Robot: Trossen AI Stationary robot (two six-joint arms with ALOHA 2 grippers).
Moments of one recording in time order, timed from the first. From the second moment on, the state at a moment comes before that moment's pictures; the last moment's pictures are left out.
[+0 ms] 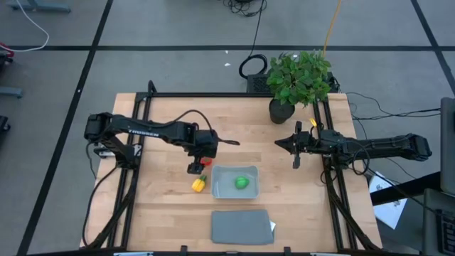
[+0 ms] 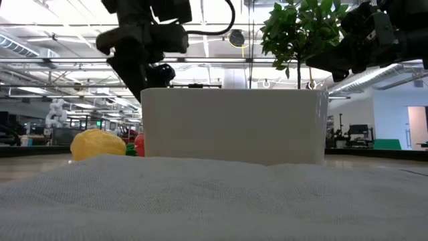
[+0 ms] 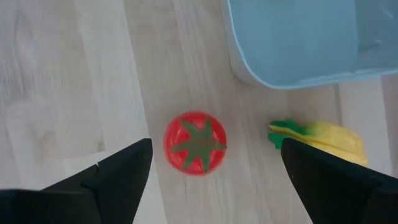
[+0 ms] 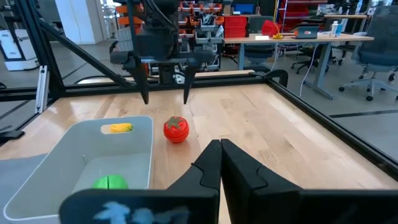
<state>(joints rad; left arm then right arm) 0.04 1.62 1.18 -0.81 0.08 0.21 -0.06 0.54 0.14 0.30 0.07 0.04</state>
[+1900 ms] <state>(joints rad) 0.09 1.78 1.00 -0.54 0.11 0.23 -0.06 0.58 0.14 0.30 0.07 0.03</state>
